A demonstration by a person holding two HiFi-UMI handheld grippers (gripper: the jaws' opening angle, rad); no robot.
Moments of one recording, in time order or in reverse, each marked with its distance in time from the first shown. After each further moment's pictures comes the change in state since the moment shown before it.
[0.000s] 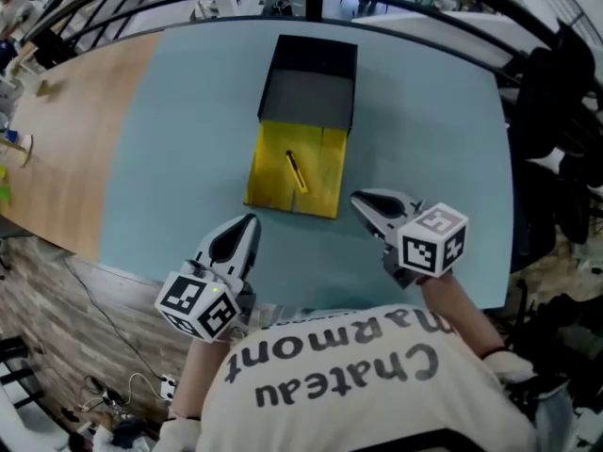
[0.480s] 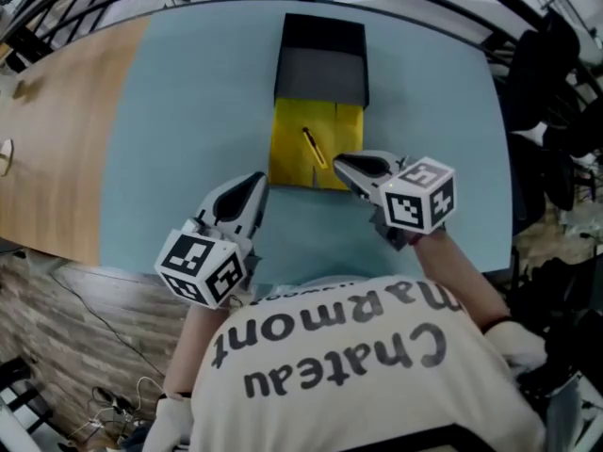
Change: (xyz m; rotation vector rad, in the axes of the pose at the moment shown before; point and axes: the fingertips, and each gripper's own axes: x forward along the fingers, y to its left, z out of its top) left arm -0.002 0.048 0.031 0.077 0.013 -0.125; right arm 0.075 0.045 0.023 -0.070 0.074 -0.058
